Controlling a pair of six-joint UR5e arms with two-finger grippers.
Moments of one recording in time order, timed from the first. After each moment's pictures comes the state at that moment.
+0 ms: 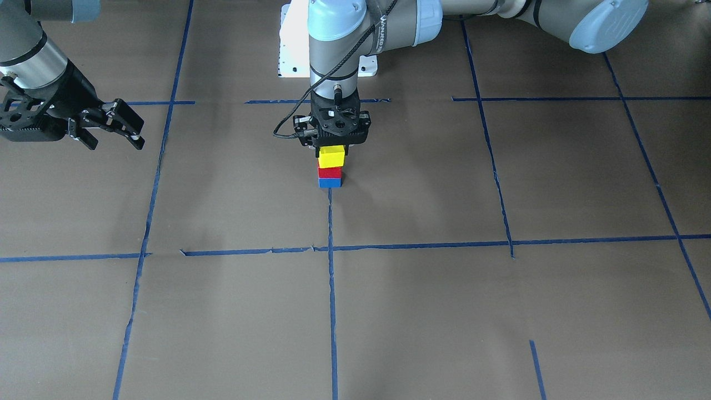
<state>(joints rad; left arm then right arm) -0.51 -2.48 -1.61 -1.45 -1.84 -1.33 0.92 -1.45 2.08 -1.47 2.16 1.05</state>
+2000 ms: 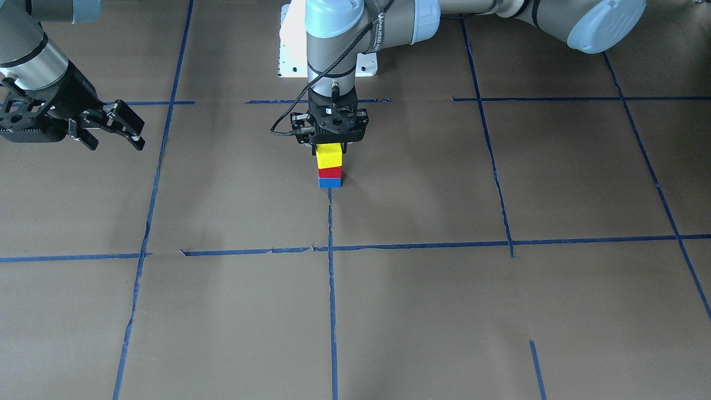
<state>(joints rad) -0.51 -2.48 -1.62 -1.45 -1.84 -1.33 0.92 -1.45 2.07 -1.47 2.16 1.05</state>
